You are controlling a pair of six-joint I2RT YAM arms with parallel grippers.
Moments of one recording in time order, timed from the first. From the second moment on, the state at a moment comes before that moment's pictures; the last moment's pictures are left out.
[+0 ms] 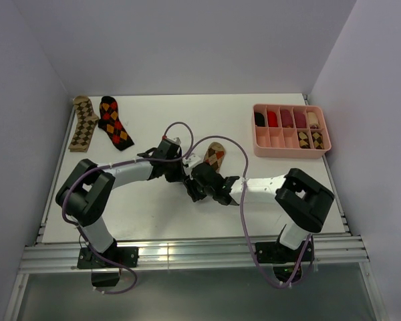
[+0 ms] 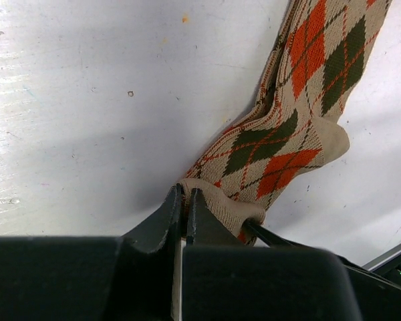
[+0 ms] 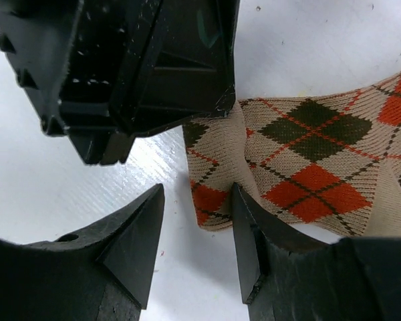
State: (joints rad) left arm -0.63 1.72 0.95 -0.17 0.13 -0.74; right arm 0.95 1.63 0.77 0.10 0.12 0.25
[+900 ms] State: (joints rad) left arm -0.58 1.57 0.81 -0.19 0.09 -0.81; right arm 0.87 1.70 0.80 0.17 -0.18 0.40
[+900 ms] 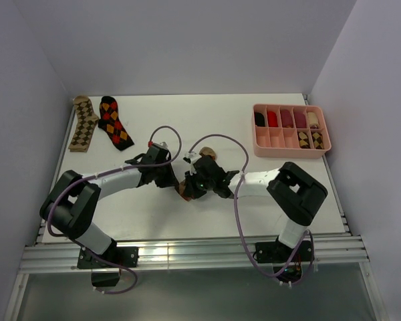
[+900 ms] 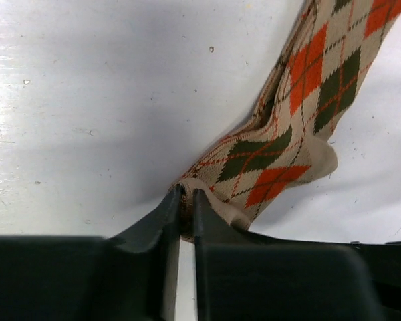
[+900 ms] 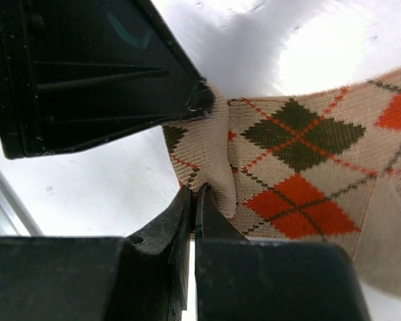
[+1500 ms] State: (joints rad) left arm -0.57 1.42 0.74 -0.16 0.04 -0.83; right arm 0.59 1.88 0.72 0.45 -0.77 0.78
